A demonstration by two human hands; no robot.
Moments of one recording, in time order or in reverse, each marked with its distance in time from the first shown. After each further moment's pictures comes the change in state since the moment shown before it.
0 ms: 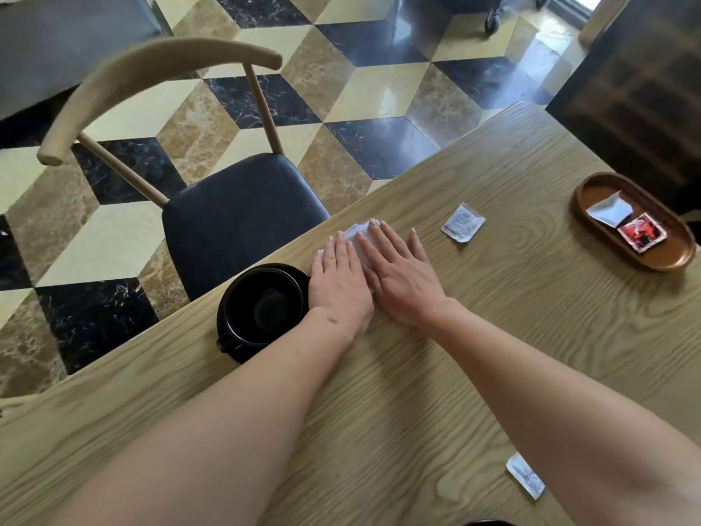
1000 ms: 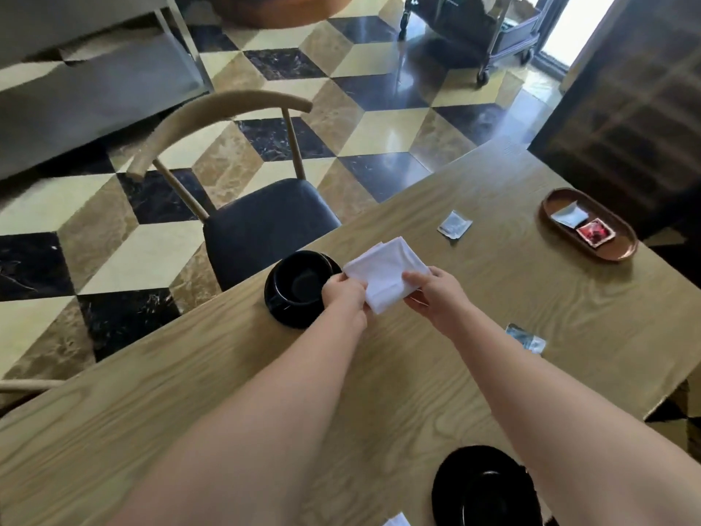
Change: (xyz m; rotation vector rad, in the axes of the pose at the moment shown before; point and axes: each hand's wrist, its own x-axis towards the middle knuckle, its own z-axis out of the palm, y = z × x) left_hand -0.098 -0.006 -0.046 -2.030 -0.049 -0.762; right_hand -0.097 -0.049 -0.072 1.616 0.053 0.851
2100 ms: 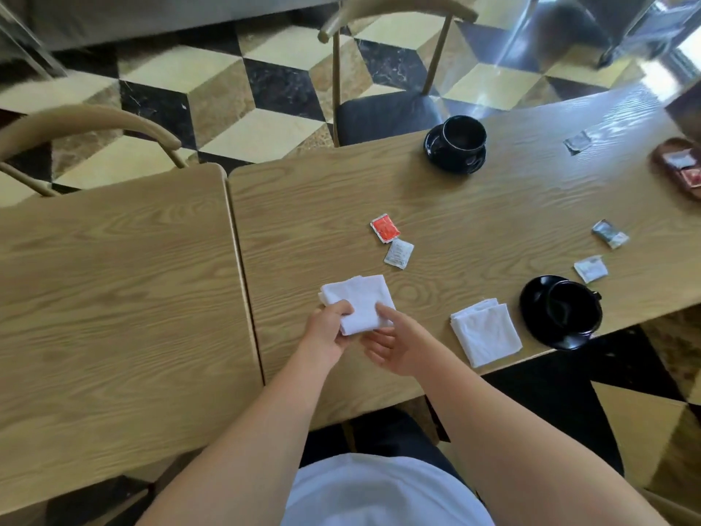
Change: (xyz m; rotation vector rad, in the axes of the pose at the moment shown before) left_hand -0.214 -0.199 -0.425 -0.295 0.029 -0.157; right_hand -0.341 0.323 0.146 -0.096 -0.180 0.651
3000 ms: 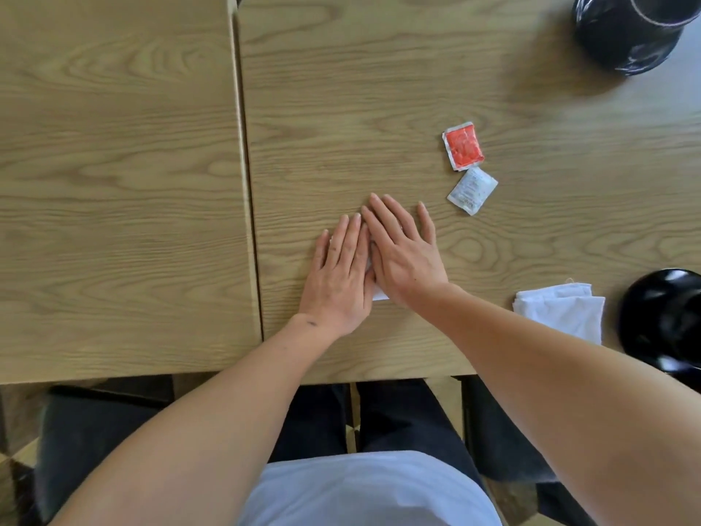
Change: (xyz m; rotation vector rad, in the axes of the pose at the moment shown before) left_hand 0.088 -0.056 -0.055 1.839 0.229 0.947; right_hand 0.115 -0.021 0.025 -1.897 0.188 -1.436
